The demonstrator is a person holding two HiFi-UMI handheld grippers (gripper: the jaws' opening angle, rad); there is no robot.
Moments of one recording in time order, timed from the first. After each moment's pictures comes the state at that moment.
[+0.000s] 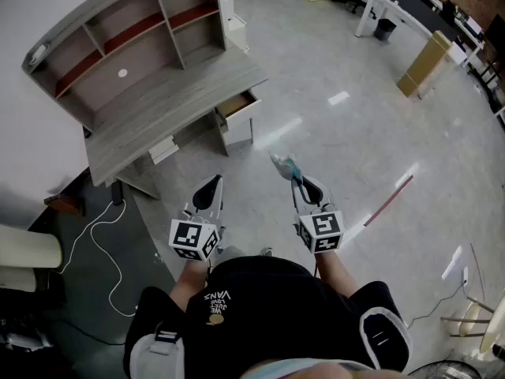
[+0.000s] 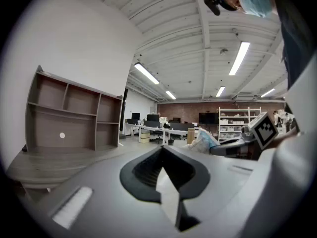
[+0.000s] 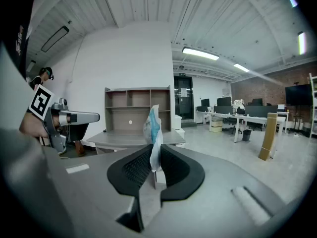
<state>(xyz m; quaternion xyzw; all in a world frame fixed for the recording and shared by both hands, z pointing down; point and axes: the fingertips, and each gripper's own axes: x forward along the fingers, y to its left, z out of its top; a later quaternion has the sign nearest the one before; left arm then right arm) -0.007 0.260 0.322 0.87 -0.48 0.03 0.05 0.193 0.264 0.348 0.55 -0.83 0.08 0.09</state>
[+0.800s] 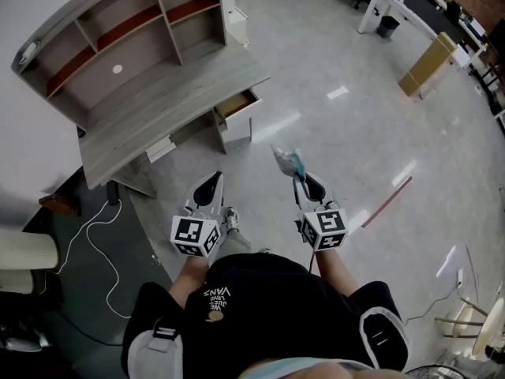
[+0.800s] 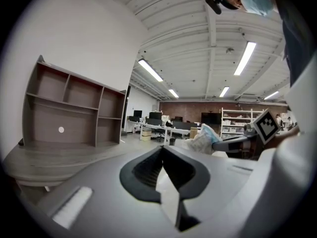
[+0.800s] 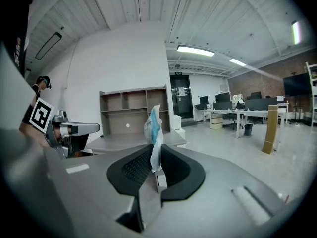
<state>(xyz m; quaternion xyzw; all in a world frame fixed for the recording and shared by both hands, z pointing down) -0.013 0.210 0.348 0.87 -0.49 0.03 0.07 0.192 0.217 0.356 0.55 -0.83 0.11 0.07</state>
